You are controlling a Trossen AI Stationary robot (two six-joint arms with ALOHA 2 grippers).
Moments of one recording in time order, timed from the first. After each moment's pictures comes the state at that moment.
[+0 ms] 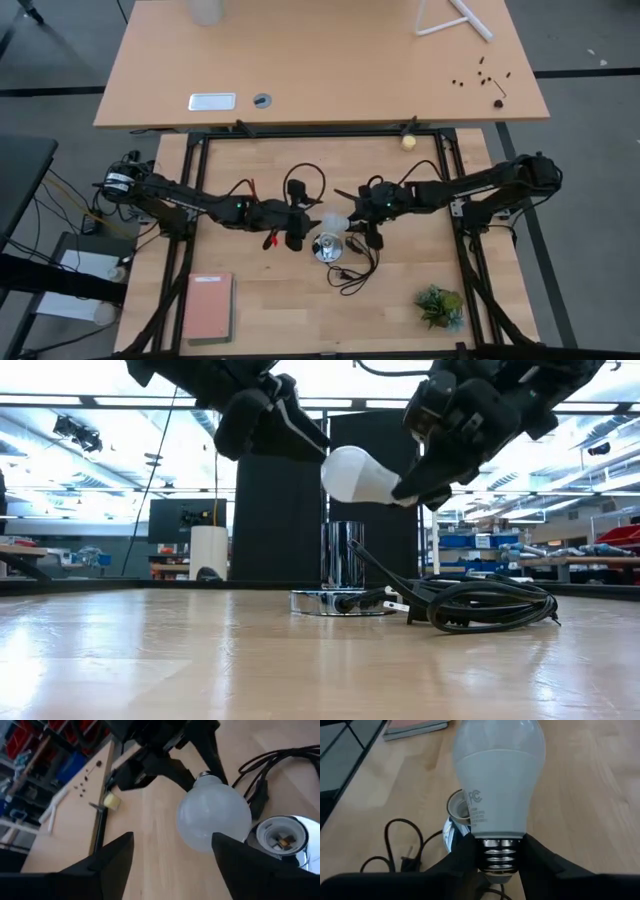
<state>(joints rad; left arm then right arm) -0.16 1.48 0.89 0.14 -0.43 0.55 -0.02 1.38 0.68 0.07 -0.15 0.12</state>
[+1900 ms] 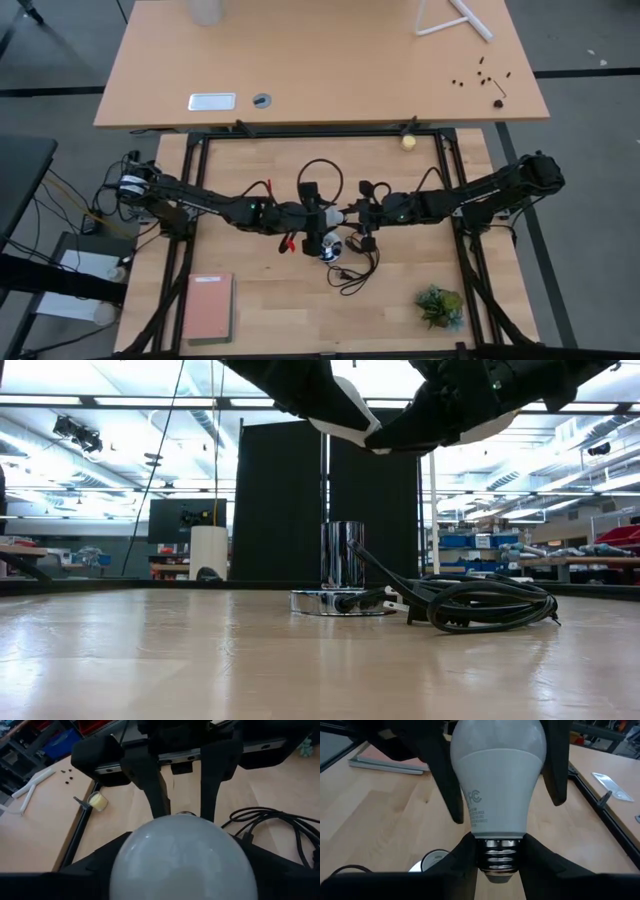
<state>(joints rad) -0.18 1.60 1.13 0.00 -0.43 0.25 0.13 1.36 0.69 0.29 0.22 -0.13</state>
